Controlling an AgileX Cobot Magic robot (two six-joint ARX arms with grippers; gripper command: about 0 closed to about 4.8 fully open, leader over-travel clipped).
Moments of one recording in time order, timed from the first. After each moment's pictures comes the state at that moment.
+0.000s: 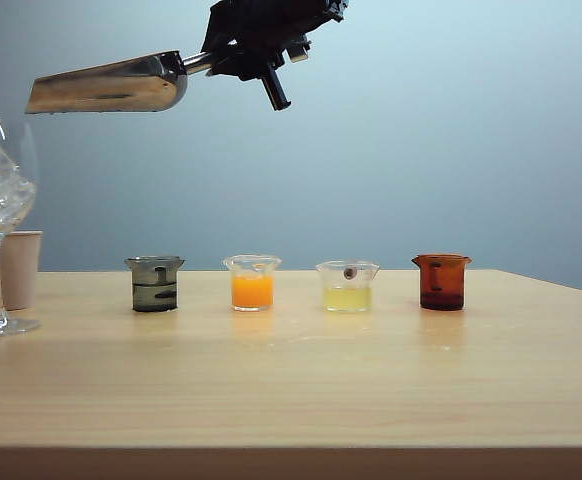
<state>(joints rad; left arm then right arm) 0.03 0.71 0.81 -0.47 0.11 0.14 0.58 2.22 2.22 -0.11 -0.27 1.11</state>
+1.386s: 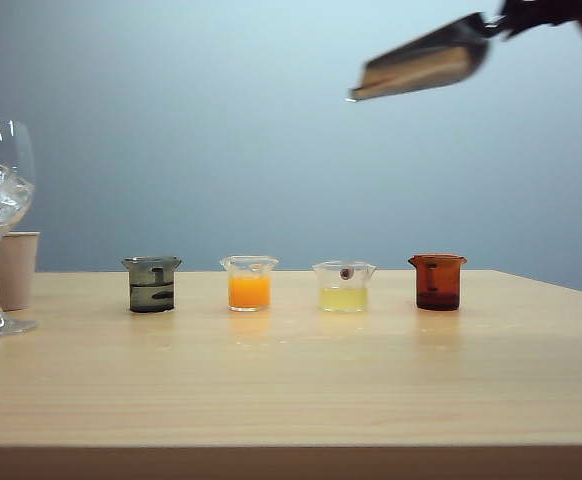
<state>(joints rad) 0.03 0.71 0.81 -0.47 0.11 0.14 -0.06 1.65 1.68 -0.27 -0.41 1.04</state>
